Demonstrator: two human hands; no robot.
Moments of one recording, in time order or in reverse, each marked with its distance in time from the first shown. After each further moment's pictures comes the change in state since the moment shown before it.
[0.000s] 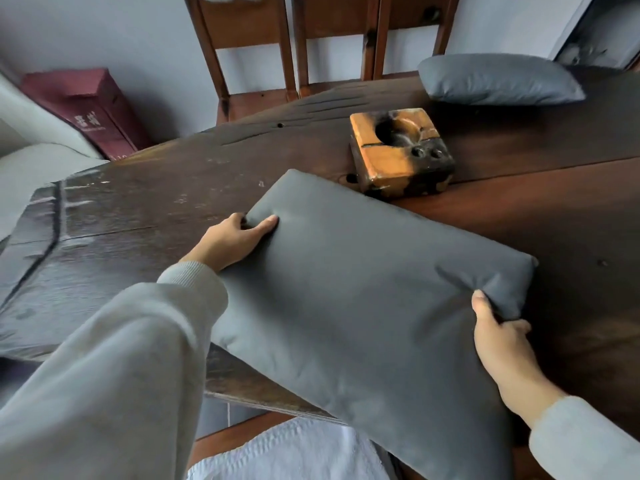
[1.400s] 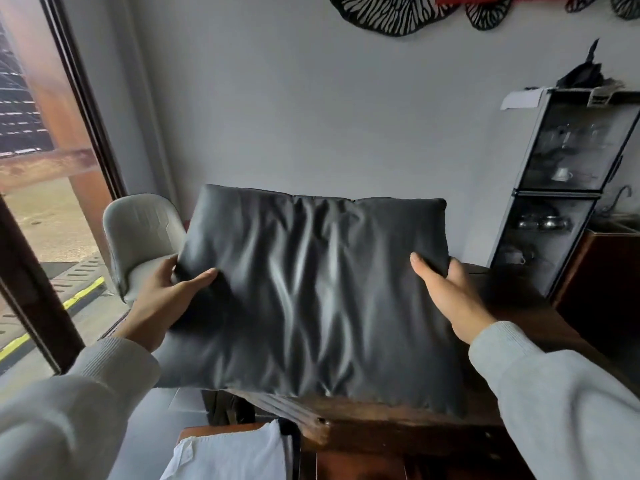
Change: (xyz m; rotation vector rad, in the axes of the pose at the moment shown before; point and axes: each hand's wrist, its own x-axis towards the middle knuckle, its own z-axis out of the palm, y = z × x) left_hand -0.614 0.193 -0.118 -0.747 0.714 0.224; right_hand -0.169 -0.099 -0.501 0.369 -0.394 -0.912
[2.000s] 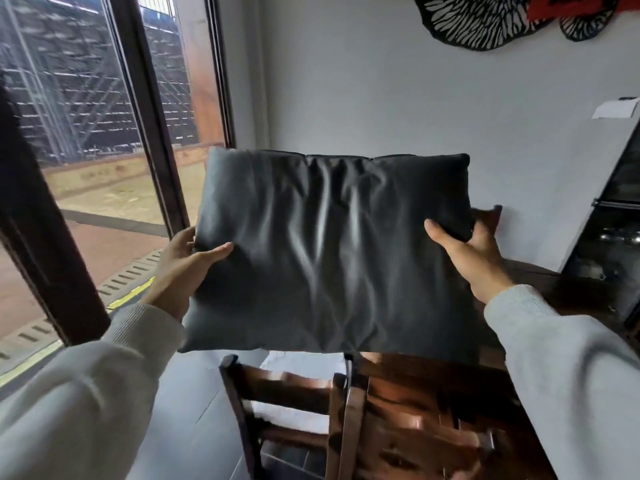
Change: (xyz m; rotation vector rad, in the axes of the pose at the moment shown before) left_hand -0.296 0.089 -0.244 -0.199 0.166 0.003; right_hand -0.270 -0.116 -0.046 0.084 -0.183 -0.252
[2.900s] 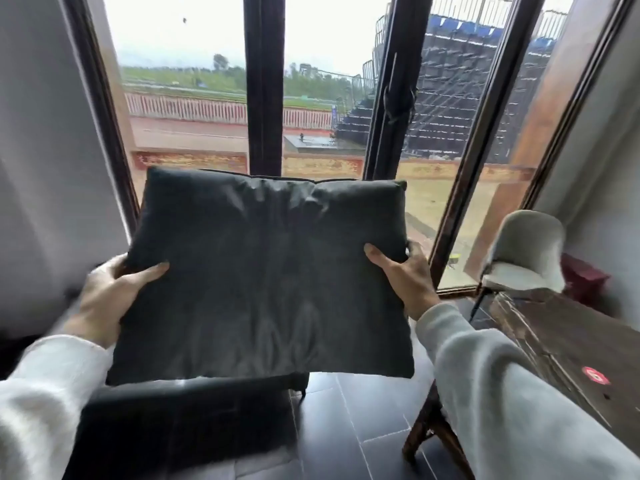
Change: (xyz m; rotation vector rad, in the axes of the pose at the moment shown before) left_hand -0.536 0.096 -0.396 0.075 1.072 -0.094; right_hand -0.396 -0.173 0.287 0.349 -1.032 -0.103
